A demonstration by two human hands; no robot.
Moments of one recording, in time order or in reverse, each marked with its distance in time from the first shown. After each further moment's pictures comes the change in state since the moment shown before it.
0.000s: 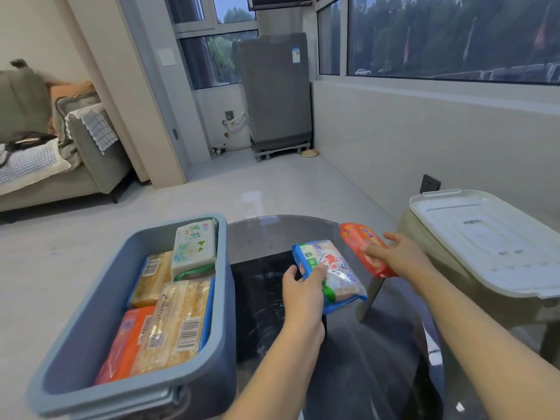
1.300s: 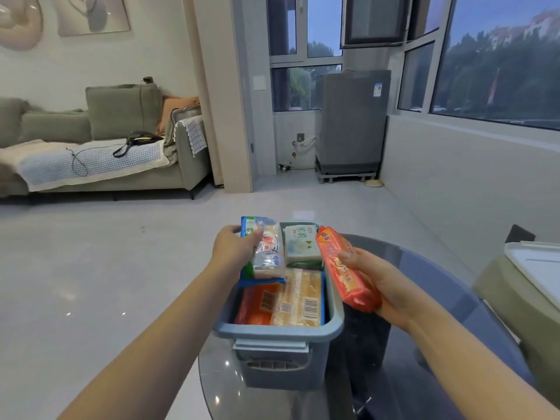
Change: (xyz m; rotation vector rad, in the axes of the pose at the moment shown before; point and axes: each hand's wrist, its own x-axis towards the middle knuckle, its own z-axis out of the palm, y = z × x) left_hand -0.023 0.181 -0.197 0.379 0.348 0.318; right_hand -0.152 -0.114 0.119 0.443 -0.793 -0.101
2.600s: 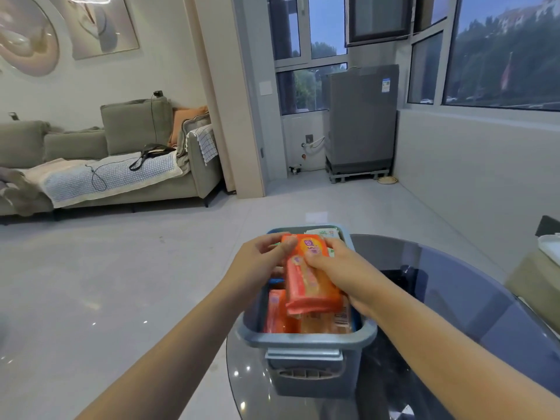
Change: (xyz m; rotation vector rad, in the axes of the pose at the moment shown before) left_hand -0.025 -0.002 -0.021 -0.060 -0.409 0.216; right_hand 0.032 -0.011 0.083 -0.320 0.111 0.017
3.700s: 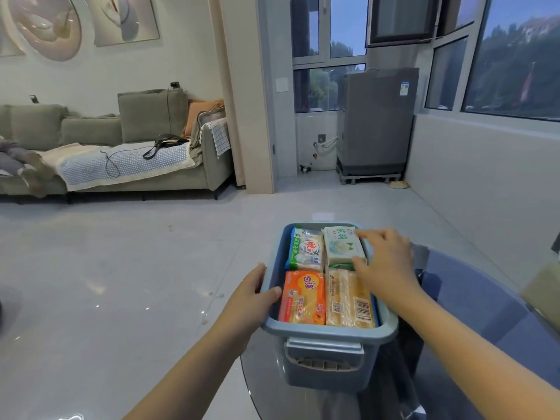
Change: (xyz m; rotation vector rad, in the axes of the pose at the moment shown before) left_hand -0.056 -0.035 -0.030 0.222 0.142 -0.217; right_hand 0.013 0.024 -0.019 -0.832 0.527 -0.362
